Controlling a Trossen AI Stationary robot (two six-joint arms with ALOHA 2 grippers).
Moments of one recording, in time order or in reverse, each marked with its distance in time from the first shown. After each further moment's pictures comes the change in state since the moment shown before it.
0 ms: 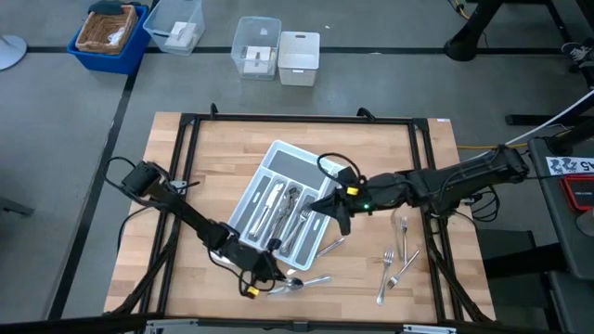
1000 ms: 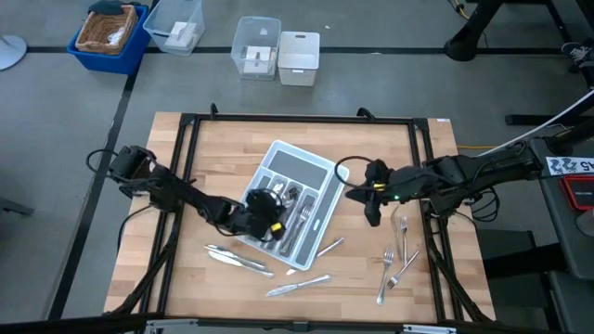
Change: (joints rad) left arm 0.218 -0.193 0.000 -0.451 -0.584 -0.753; right arm 0.000 -0.212 0.001 -0.547 0.080 -0.140
